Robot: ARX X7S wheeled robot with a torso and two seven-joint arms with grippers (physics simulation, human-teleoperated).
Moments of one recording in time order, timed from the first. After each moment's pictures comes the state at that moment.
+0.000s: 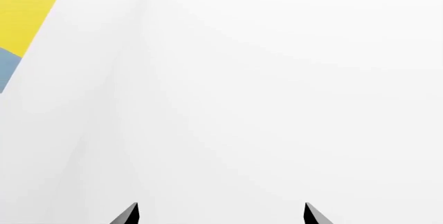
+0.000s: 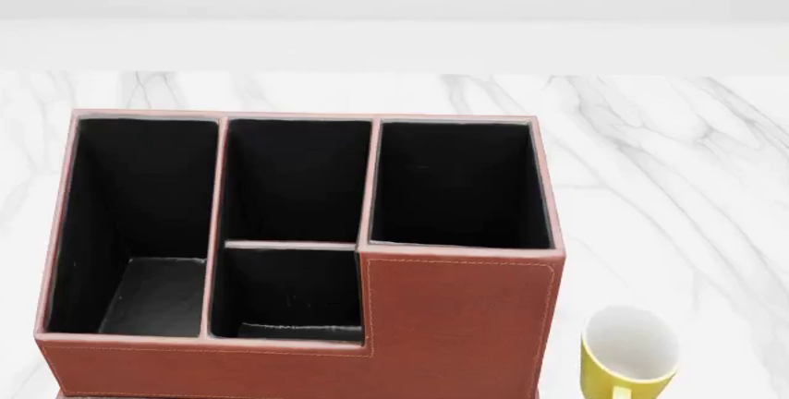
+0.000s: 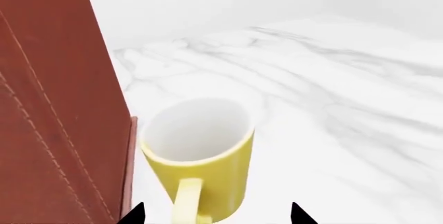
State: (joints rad) left arm 0.79 0.00 -1.17 1.05 -0.32 -0.02 -1.21; right arm 0.40 0.68 -1.13 0.36 1.07 -0.57 0.69
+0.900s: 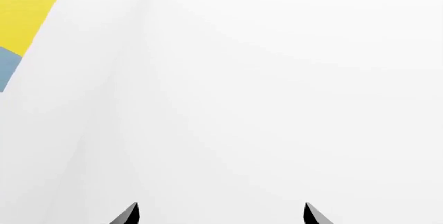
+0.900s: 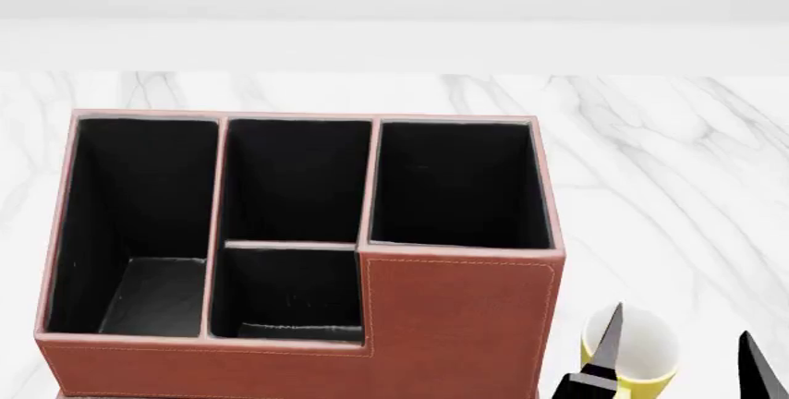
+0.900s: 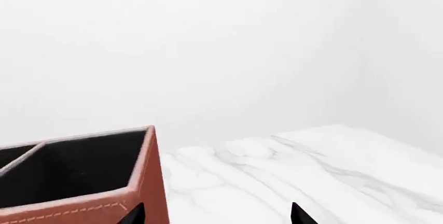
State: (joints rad) left arm 0.79 0.00 -1.18 1.05 -0.33 -0.02 -1.21; right arm 0.44 0.98 -1.10 -0.24 0.79 -0.51 1.03
